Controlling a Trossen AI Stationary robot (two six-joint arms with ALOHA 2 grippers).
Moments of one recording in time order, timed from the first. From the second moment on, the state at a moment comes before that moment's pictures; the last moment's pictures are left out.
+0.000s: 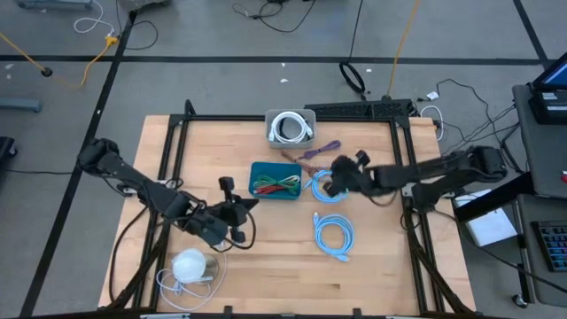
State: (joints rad) left arm -0.52 1.35 1.02 -0.38 -0.87 0.00; right arm 0.01 1.32 0.72 -0.34 0.70 0.53
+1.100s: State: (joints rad) left arm -0.50 1.36 1.02 -0.53 -0.86 -0.07; right arm -0.26 1.45 0.65 -0.37 0.11 0.46
